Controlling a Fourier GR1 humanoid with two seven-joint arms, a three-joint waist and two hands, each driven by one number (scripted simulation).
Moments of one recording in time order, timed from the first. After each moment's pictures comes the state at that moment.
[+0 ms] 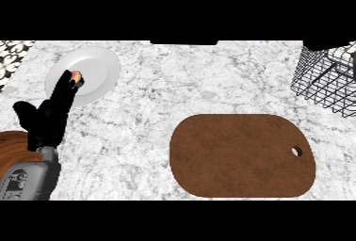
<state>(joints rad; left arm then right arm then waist) -0.22 0.25 0.06 -1.47 0.02 0.13 0.16 -1.05 -0.55 -0.27 -0.43 0.40 -0.20 0.02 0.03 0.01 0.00</state>
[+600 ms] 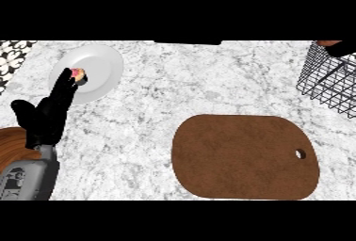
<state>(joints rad) -0.23 0.26 0.06 -1.47 0.03 0.11 0.16 -1.06 -0.66 0.01 -0.38 0.77 -0.38 -0.15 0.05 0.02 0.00</state>
